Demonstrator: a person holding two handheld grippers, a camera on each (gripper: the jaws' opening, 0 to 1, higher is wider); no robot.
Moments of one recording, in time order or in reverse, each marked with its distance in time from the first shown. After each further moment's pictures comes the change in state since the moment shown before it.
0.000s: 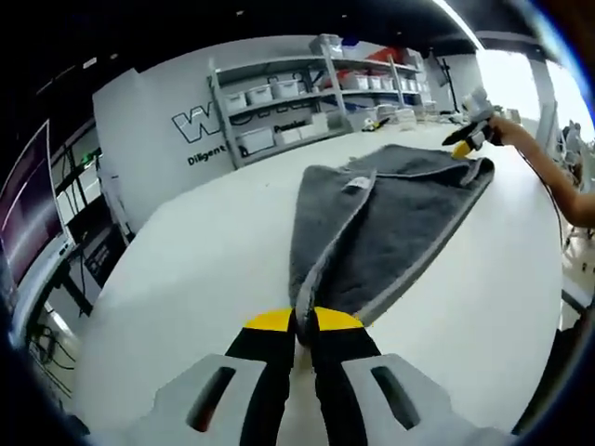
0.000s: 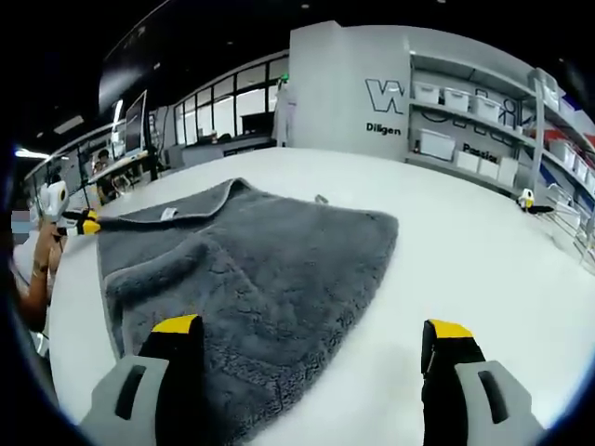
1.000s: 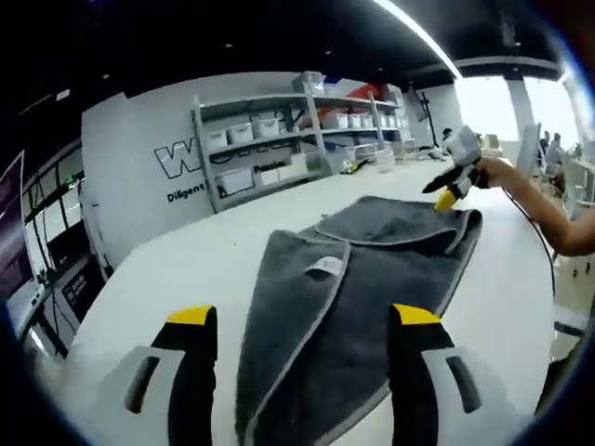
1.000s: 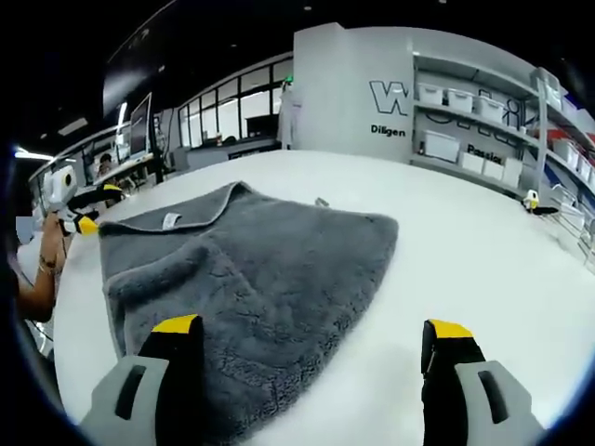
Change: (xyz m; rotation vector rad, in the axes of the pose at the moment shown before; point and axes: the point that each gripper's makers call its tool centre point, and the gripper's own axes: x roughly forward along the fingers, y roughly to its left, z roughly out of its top) left arm 0.038 -0.050 0.095 0.019 -0.213 -0.119; right arm -0.001 0.012 0.003 0.000 -0.013 0.030
